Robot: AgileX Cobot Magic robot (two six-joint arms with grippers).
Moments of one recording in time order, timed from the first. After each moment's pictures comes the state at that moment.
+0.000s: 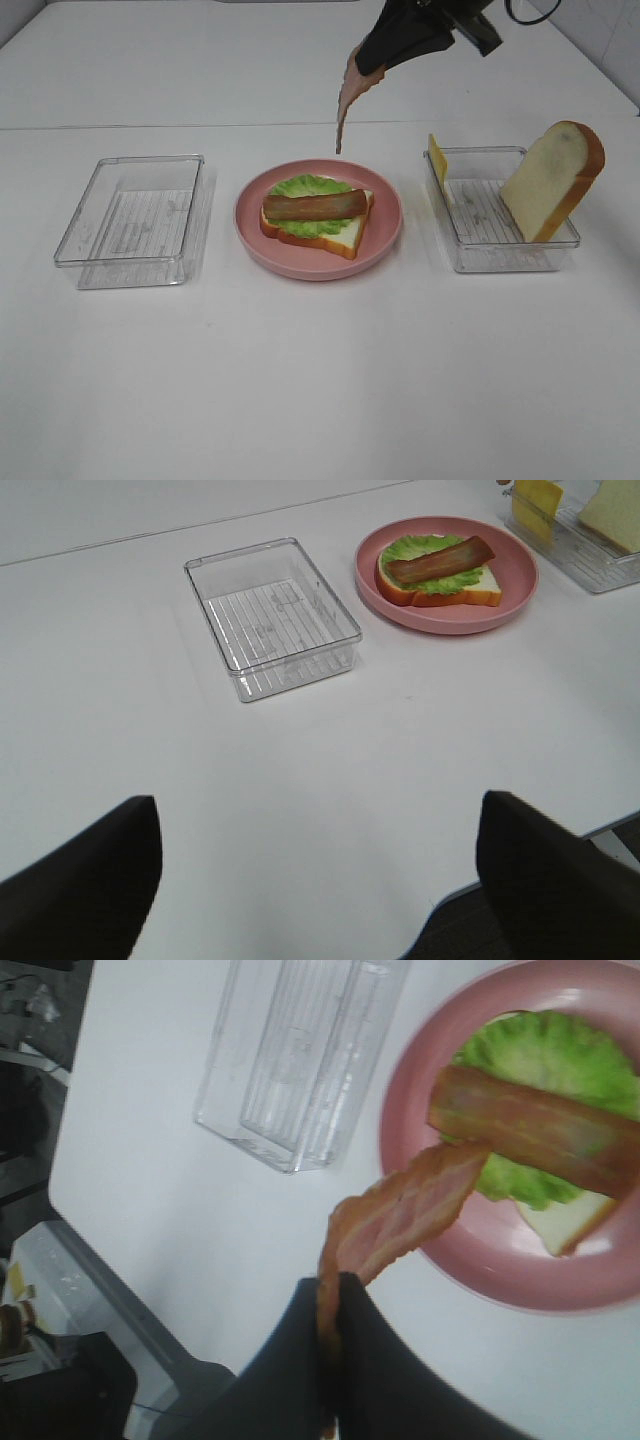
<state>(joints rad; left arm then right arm) -0.28 0.00 -0.51 -0.01 1.04 0.06 0.24 1.97 -1.77 0.77 1.16 -0.19</state>
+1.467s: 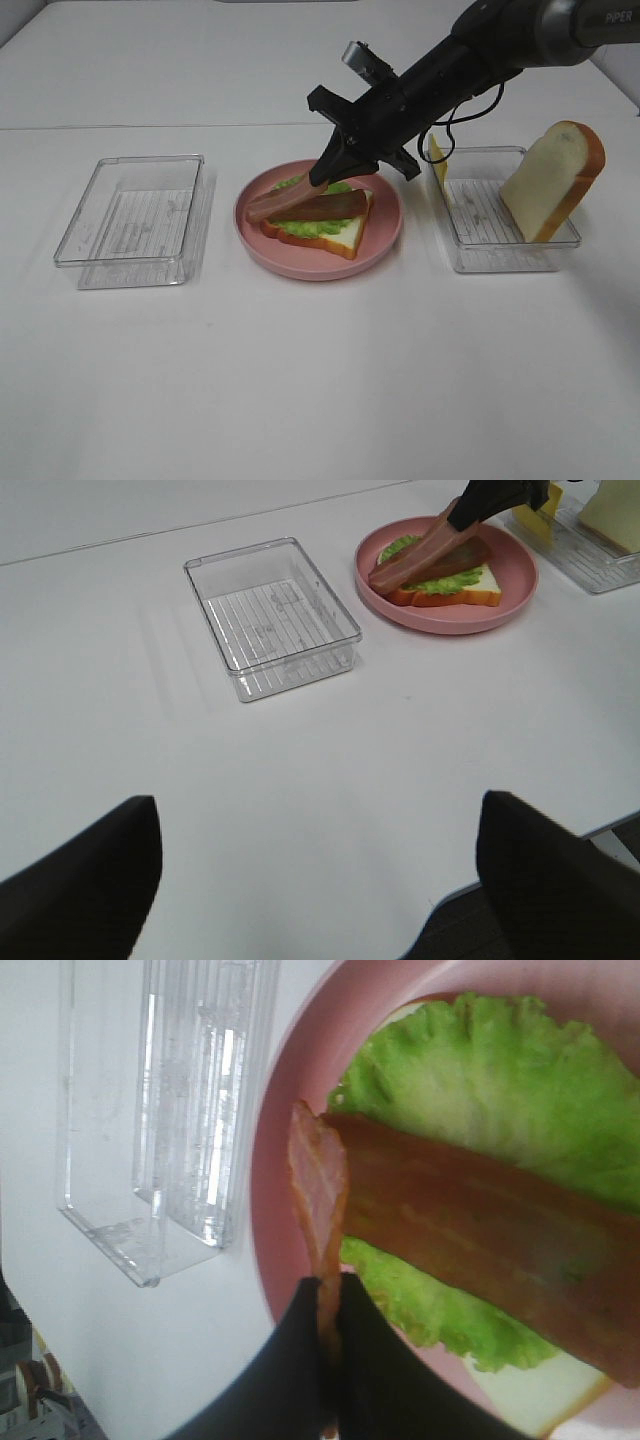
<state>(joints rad) -0.28 0.00 -0.51 -0.01 1.04 0.06 0.28 2.33 -1.77 0.90 0.94 -0.26</state>
